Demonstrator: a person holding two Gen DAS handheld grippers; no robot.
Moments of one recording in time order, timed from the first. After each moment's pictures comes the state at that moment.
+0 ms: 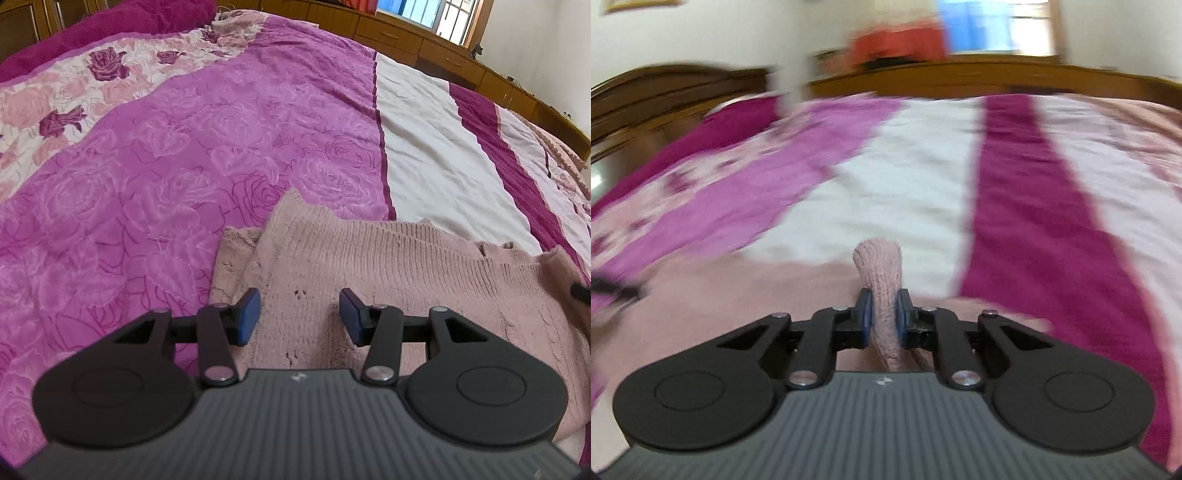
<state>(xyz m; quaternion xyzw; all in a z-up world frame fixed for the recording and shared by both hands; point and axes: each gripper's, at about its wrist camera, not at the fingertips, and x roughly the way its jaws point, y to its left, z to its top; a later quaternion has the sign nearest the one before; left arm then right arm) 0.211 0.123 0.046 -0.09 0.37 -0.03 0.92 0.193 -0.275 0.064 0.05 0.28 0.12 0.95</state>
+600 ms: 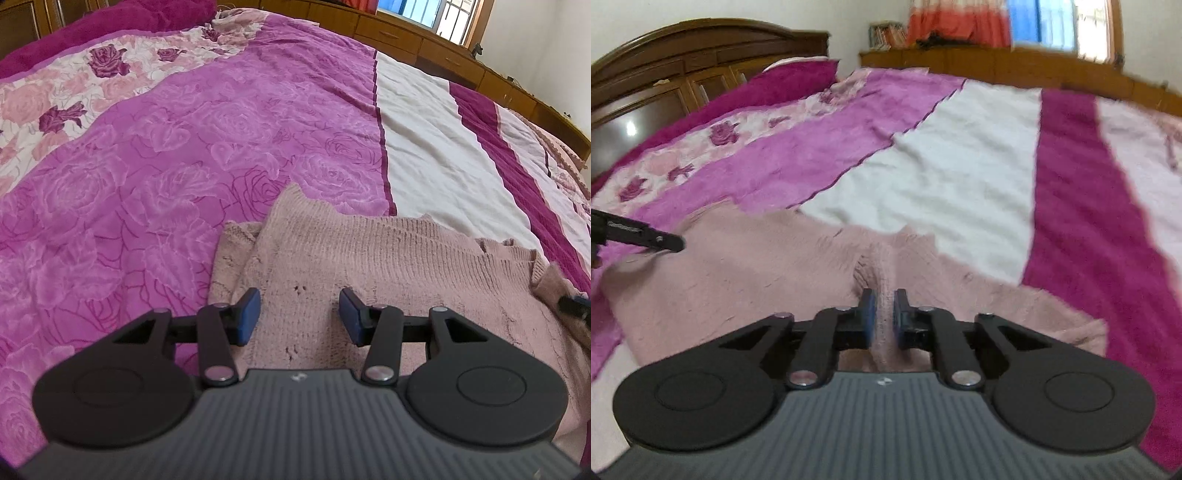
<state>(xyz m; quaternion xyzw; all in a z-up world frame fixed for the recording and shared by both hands) 0.209 0.120 0.043 -0.10 0.37 -0.03 0.92 0.192 -0.245 0.061 -0.01 0.29 0.15 0.95</state>
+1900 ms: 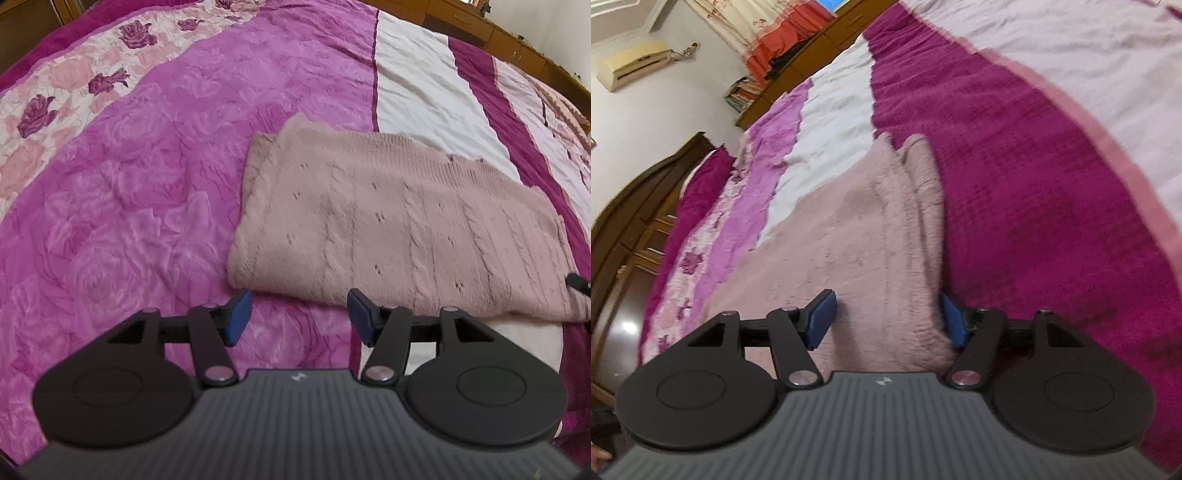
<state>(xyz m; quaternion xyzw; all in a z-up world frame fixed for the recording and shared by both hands) 0.093 0.107 0.076 -0.06 0.45 -0.01 0.89 0.076 -0.348 0.016 0.36 0.35 0.04 0.87</state>
